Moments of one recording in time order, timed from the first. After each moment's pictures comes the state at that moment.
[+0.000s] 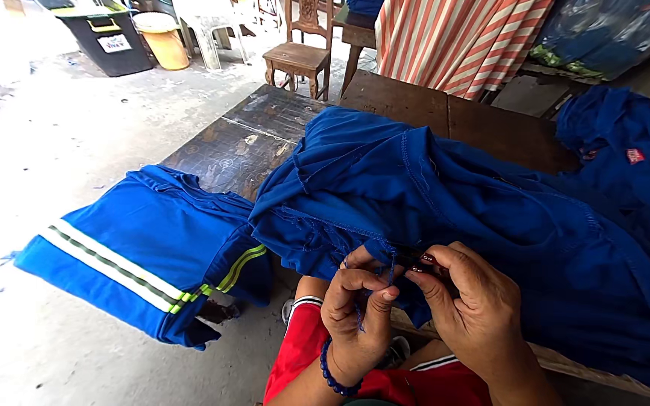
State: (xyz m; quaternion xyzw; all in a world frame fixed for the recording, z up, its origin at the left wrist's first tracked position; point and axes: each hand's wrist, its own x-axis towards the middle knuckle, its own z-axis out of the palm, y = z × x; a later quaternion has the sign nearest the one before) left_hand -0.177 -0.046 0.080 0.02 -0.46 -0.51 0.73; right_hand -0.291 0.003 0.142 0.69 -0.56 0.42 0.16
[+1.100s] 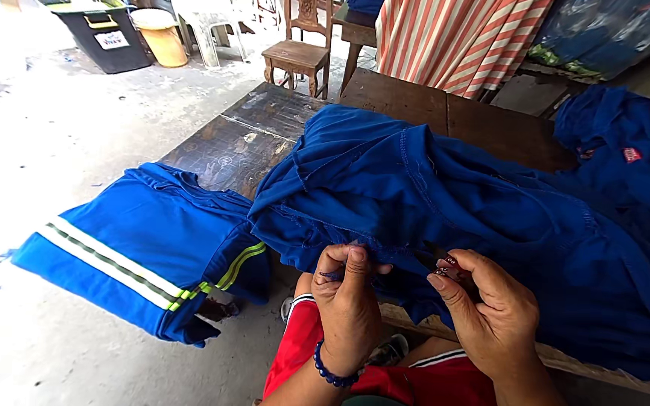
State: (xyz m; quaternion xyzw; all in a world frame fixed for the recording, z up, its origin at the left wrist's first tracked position) left_hand -0.178 -0.046 0.105 0.08 -0.22 -0.66 0.71; right_hand -0.303 0.018 0.135 0.68 -0.54 0.50 0.06
